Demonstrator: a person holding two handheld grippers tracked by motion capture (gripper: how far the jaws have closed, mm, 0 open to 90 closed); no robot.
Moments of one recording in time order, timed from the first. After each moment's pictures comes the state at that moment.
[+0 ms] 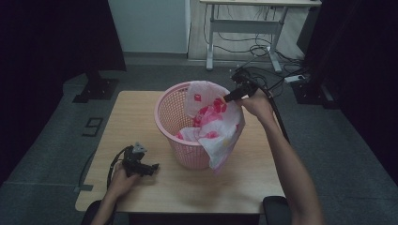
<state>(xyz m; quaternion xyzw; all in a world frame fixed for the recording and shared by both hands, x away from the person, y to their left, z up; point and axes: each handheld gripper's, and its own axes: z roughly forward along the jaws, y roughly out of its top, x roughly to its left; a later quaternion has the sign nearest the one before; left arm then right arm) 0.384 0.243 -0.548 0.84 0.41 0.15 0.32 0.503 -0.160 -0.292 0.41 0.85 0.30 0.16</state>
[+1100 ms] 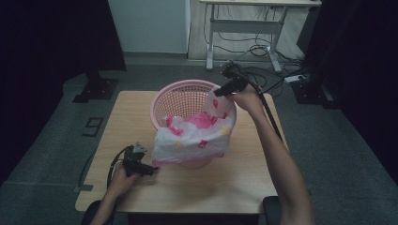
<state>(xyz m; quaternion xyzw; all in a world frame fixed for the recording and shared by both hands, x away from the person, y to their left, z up) 0.384 0.243 -0.548 0.84 0.41 0.15 0.32 0.524 -0.128 -0.291 0.38 0.85 0.32 0.17</state>
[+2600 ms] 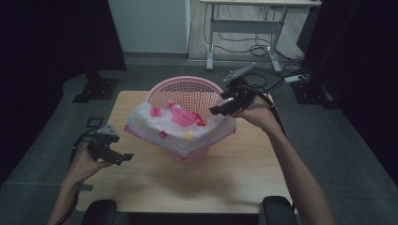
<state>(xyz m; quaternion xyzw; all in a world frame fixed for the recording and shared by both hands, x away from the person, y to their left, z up) 0.368 0.310 -0.405 0.88 0.34 0.10 0.31 0.450 -0.141 -0.285 0.25 0.88 0.40 0.10</state>
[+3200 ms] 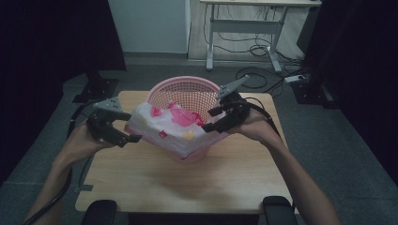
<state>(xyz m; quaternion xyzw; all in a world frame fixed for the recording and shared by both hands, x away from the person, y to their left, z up) 0.362 0.244 -0.287 0.90 0.23 0.11 0.36 0.404 -0.120 -0.286 0.16 0.90 0.41 0.04</state>
